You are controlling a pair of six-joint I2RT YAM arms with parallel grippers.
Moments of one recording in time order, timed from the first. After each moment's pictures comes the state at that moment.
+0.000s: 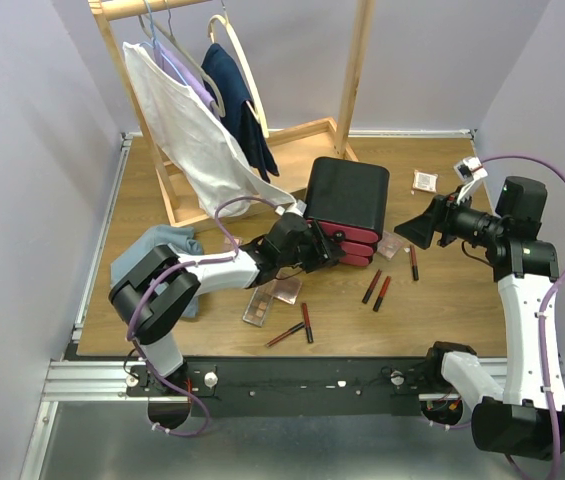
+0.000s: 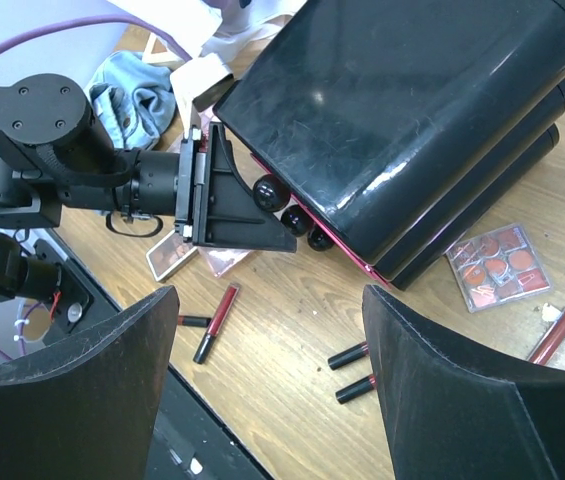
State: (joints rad) left arm -0.83 1.70 0.89 0.31 0.14 -1.20; right arm -0.16 0.94 1.09 -0.73 -0.91 -0.03
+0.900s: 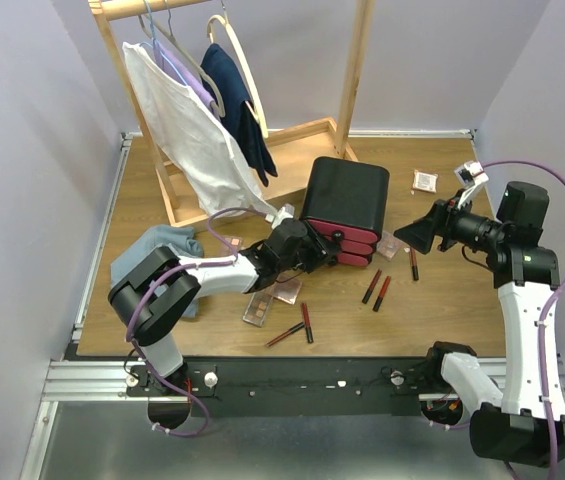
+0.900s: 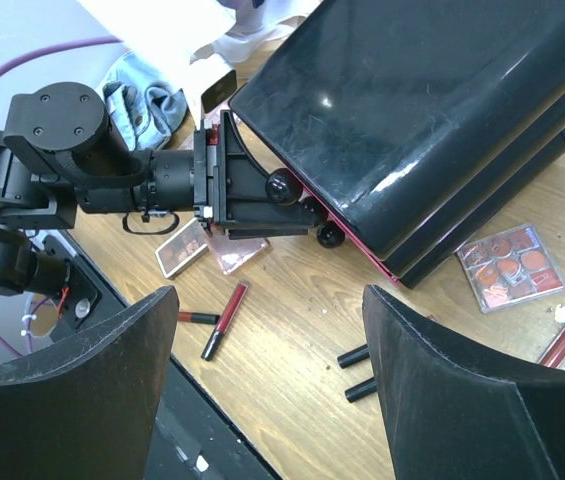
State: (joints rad) left arm -0.85 1.69 0.86 0.34 -0.01 -1.37; right arm -0.17 0.90 1.07 -0.73 -0.93 -0.02
